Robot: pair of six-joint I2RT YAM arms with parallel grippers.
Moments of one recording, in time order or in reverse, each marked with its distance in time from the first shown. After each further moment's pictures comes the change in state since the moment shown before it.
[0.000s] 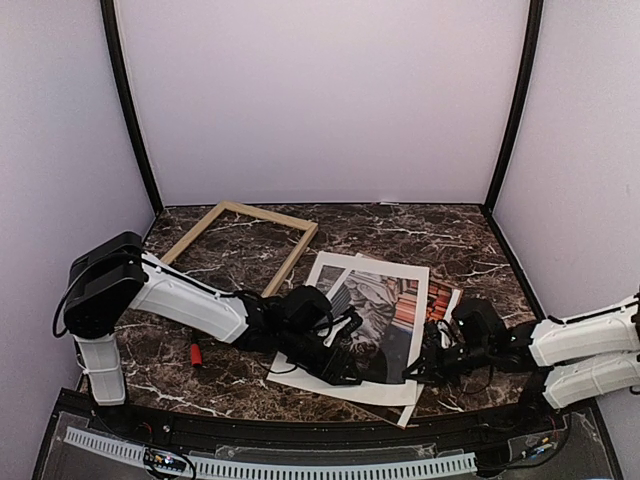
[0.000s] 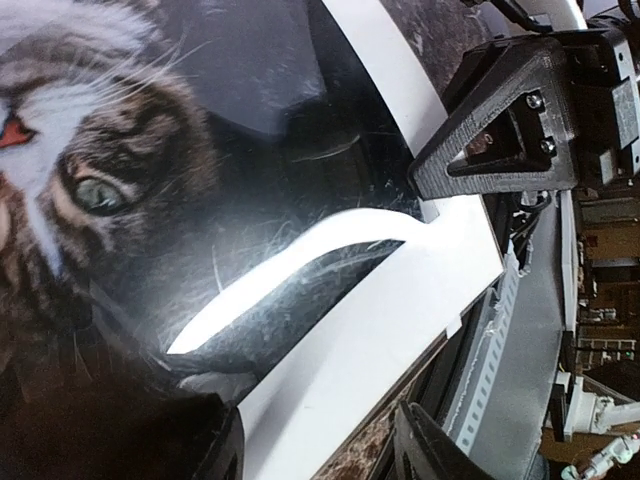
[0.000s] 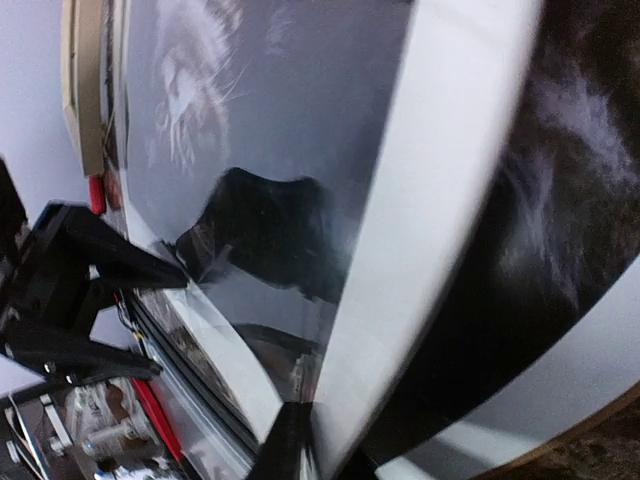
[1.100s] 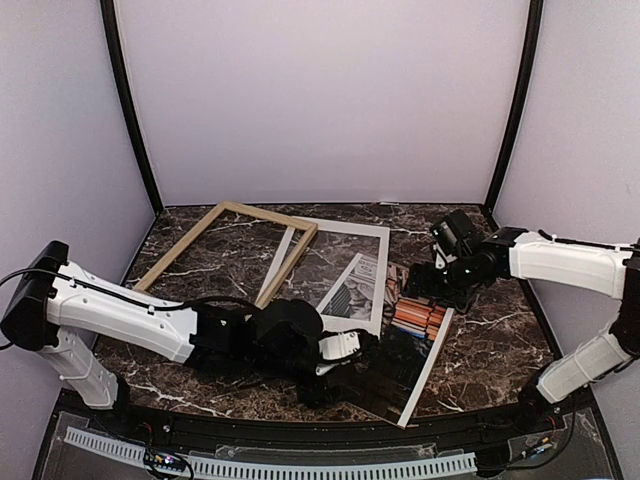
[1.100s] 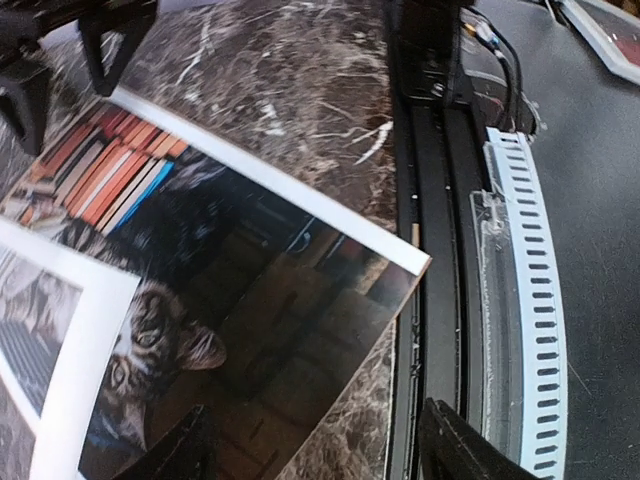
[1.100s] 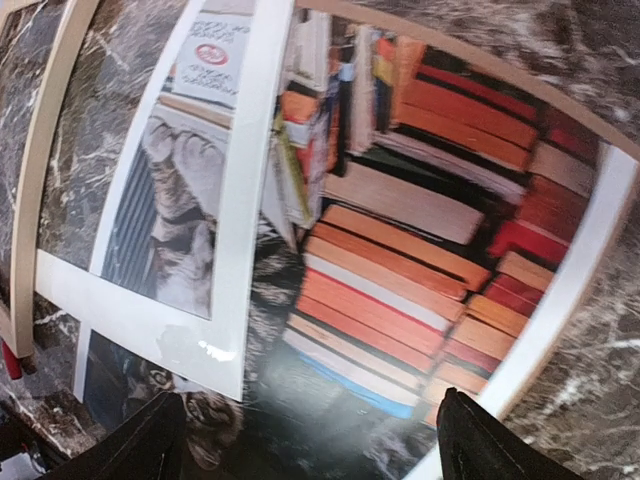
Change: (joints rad) left arm -0.226 -0.355 -0.049 -0.186 -0.438 0.650; right arm -0.181 0.357 0.756 -0.653 0.412 -0.392
